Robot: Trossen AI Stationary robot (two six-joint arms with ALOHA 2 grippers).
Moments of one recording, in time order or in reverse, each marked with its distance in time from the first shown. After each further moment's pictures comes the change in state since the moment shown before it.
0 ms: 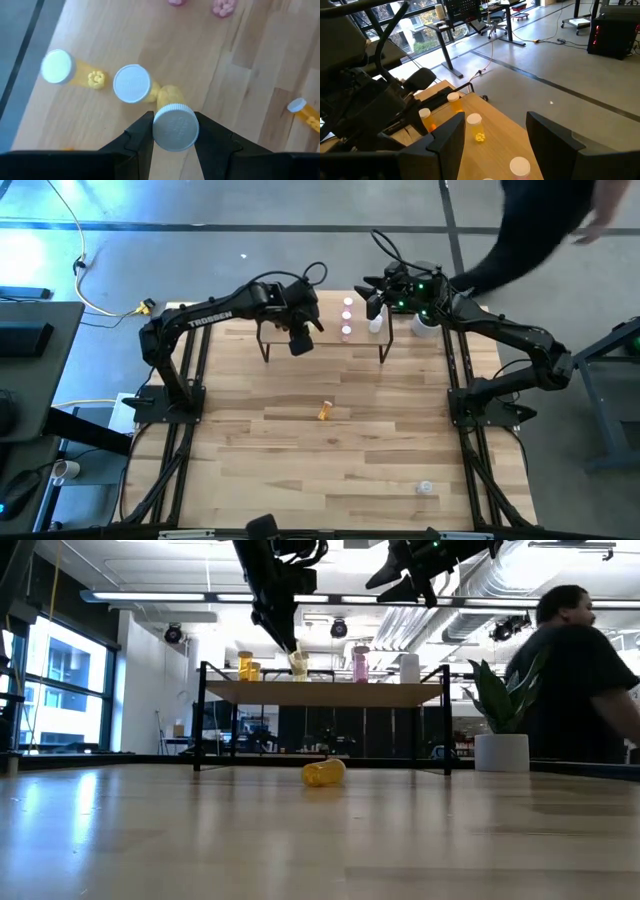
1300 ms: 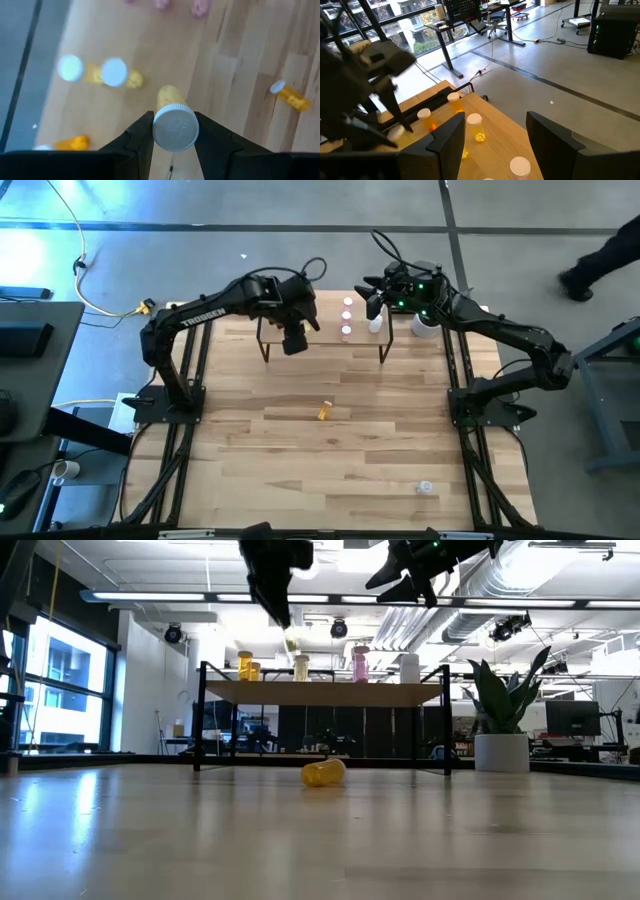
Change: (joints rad) left arm -0.031 0.005 0.159 -0.187 -0.004 0.045; right arm 0.000 0.000 0.000 0.000 0.000 0.004
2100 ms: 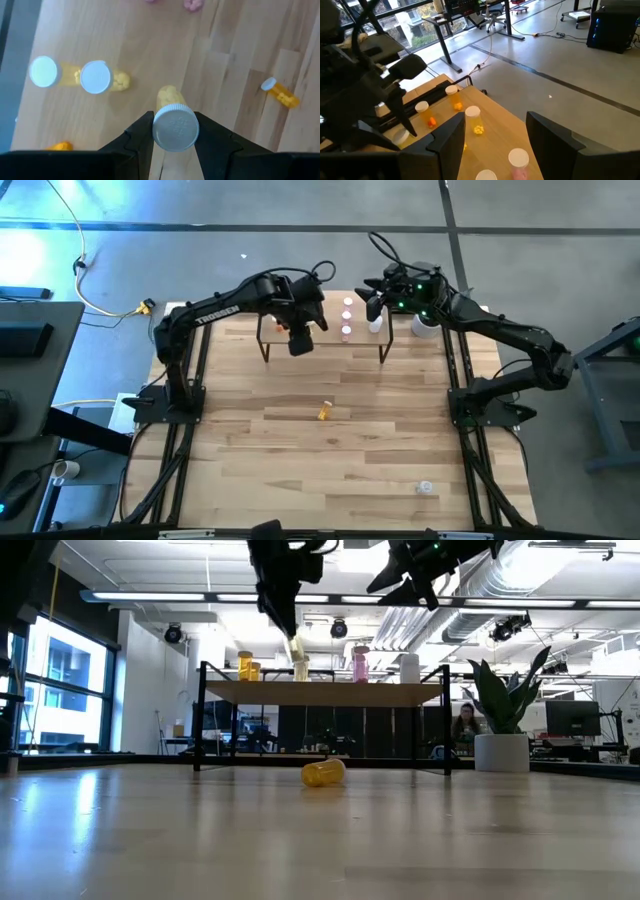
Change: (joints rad) left arm 0.004 0.100 0.105 -0.077 0.056 -0.019; right arm 0.000 0.000 0.000 -0.034 0.000 0.000
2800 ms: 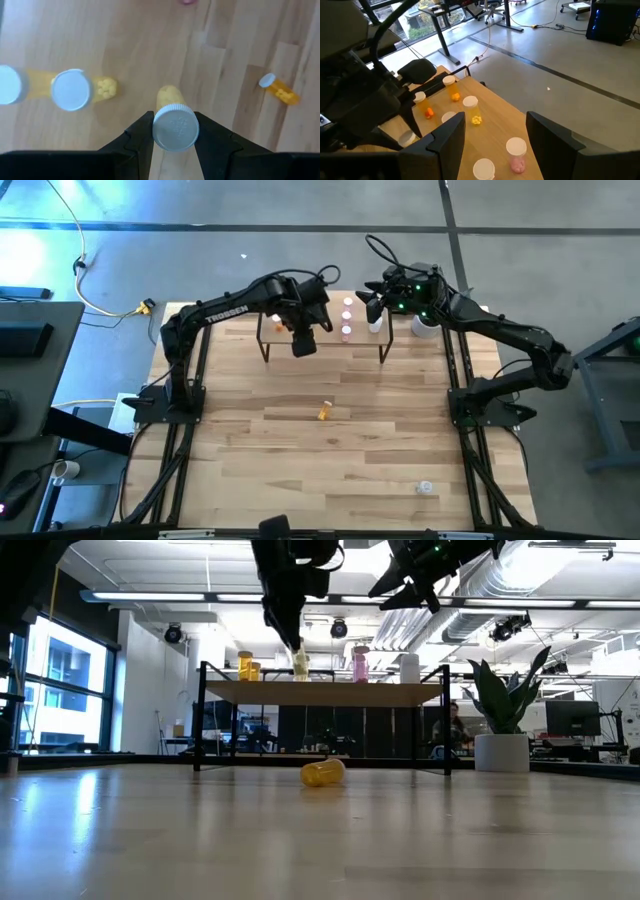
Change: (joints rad) left arm 0.021 0.058 -0.001 0.009 0.050 0.035; right arm 0.000 0.000 0.000 -0.045 0.000 0.000
